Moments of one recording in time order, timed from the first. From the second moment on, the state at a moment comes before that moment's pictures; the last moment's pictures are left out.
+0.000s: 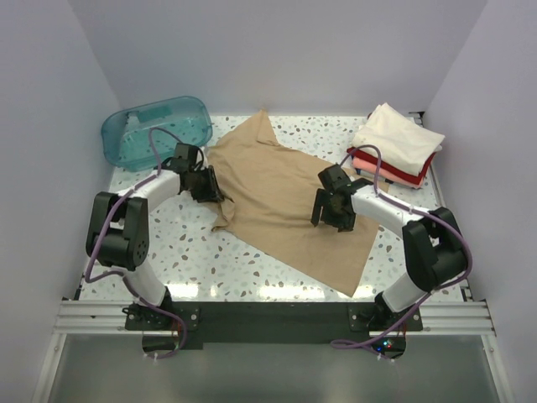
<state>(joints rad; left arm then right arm) -0.17 1.71 1.07 -0.39 0.29 -0.41 0.46 1.59 0.98 -0.66 0.14 0.69</state>
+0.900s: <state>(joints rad) -0.17 1.81 1.08 -0.32 0.32 -0.44 0.46 1.64 1.02 -0.66 0.14 0.69</state>
